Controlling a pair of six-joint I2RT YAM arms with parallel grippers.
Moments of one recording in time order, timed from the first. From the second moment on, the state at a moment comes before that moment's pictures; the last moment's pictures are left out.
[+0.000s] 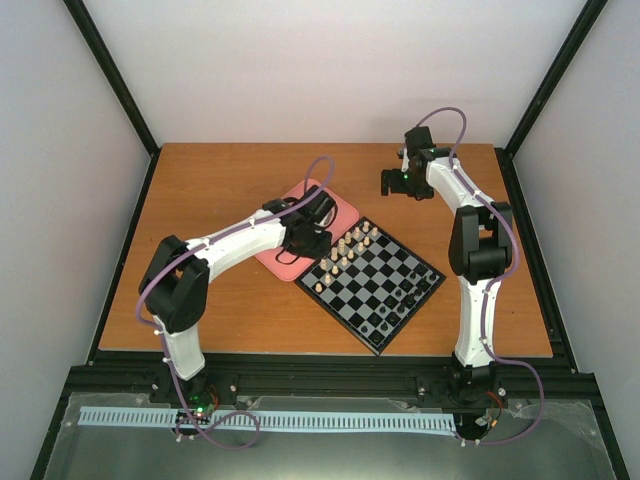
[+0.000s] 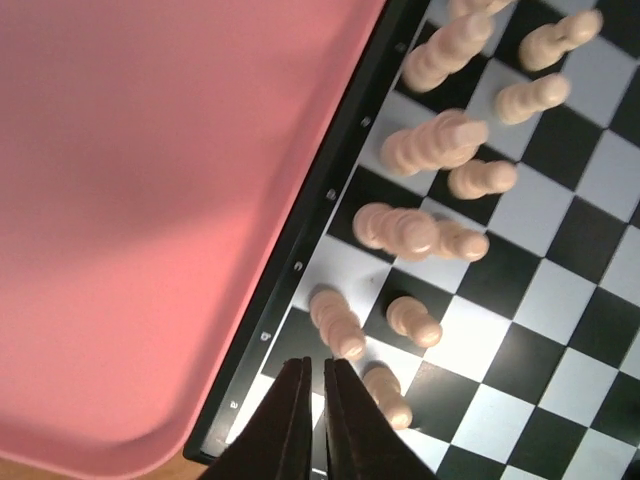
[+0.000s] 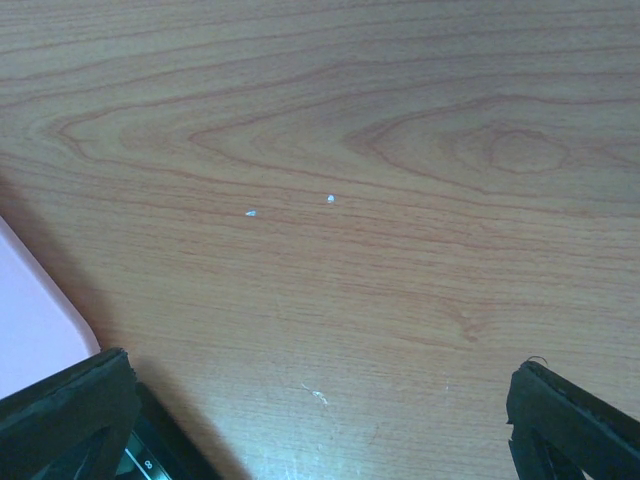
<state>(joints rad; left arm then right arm) -0.73 1.82 1.43 -0.78 -0.01 -0.46 0.17 2.20 1.89 -0.81 -0.11 0.16</state>
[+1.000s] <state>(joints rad) -0.71 1.88 1.35 -0.78 0.12 -0.47 0.17 2.20 1.88 -0.81 -0.11 0.16</state>
